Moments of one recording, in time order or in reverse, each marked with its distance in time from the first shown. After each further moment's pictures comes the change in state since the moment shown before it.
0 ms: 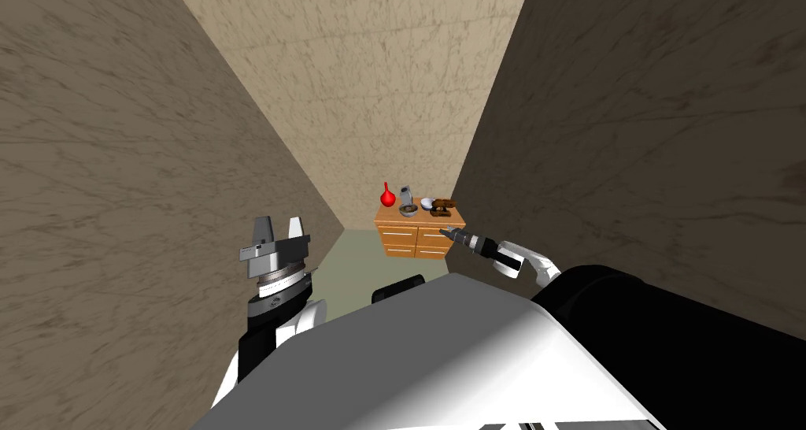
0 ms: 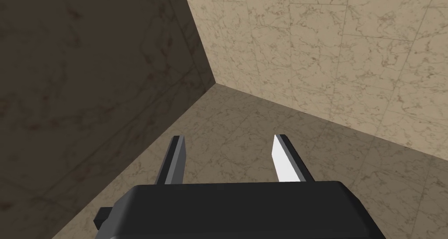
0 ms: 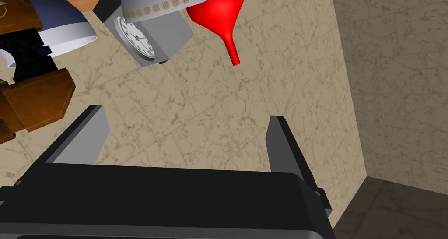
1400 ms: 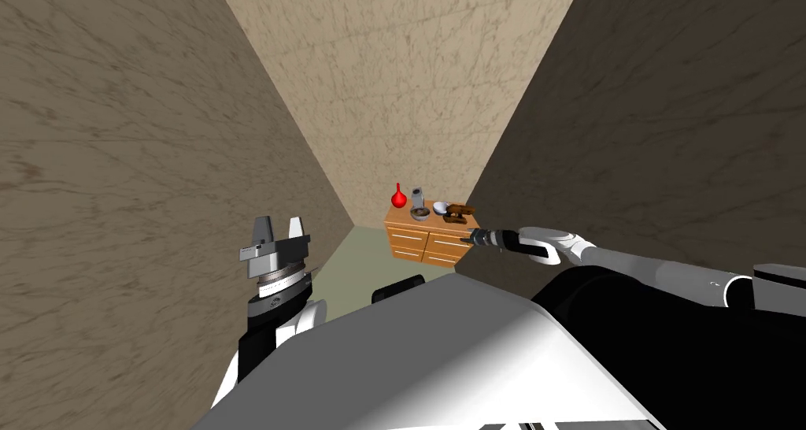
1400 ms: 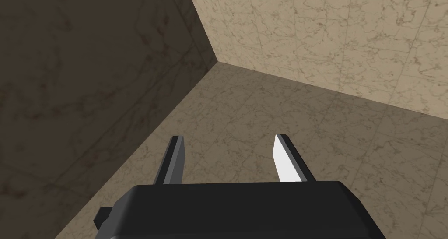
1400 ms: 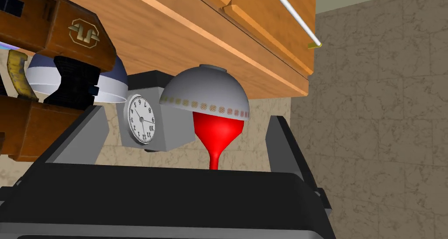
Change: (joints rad) left arm 0.000 0.000 0.000 0.000 0.000 0.000 0.000; right arm 0.056 -0.409 0.049 0.201 0.151 0.022 0.046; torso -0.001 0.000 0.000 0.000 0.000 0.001
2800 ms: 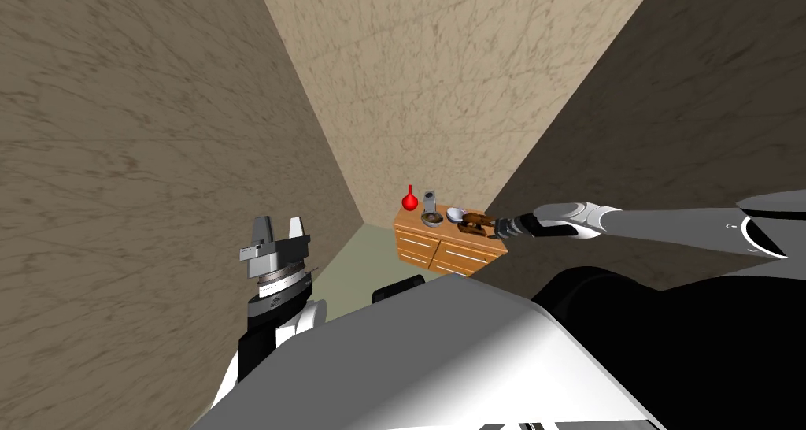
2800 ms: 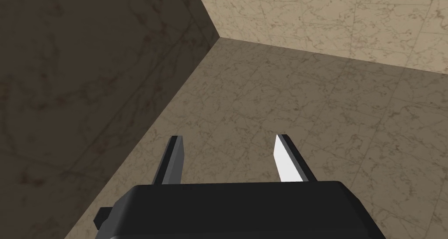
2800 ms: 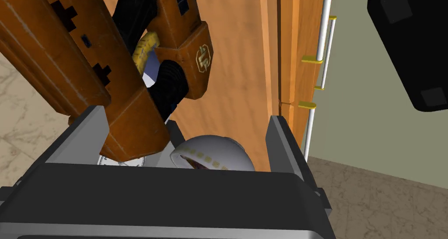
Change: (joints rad) left arm 0.000 0.000 0.000 0.000 0.000 0.000 0.000; right arm 0.050 -0.369 0.066 0.190 0.139 0.014 0.073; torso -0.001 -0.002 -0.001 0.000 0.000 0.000
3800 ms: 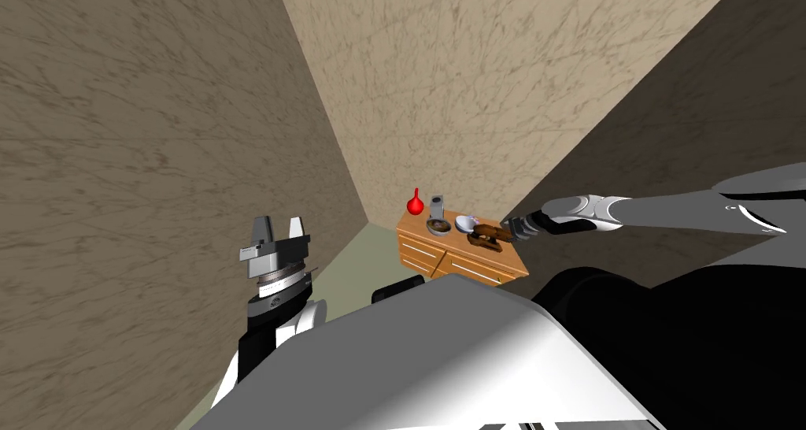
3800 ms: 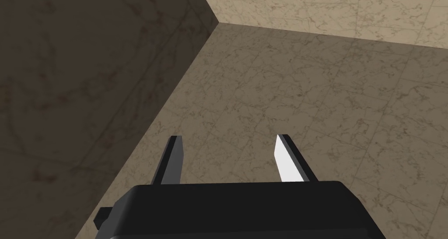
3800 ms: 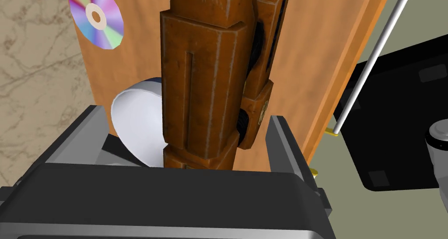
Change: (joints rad) left arm 0.000 0.000 0.000 0.000 0.000 0.000 0.000; right arm 0.038 -0.135 0.089 0.077 0.073 0.007 0.049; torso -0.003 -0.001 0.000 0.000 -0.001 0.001
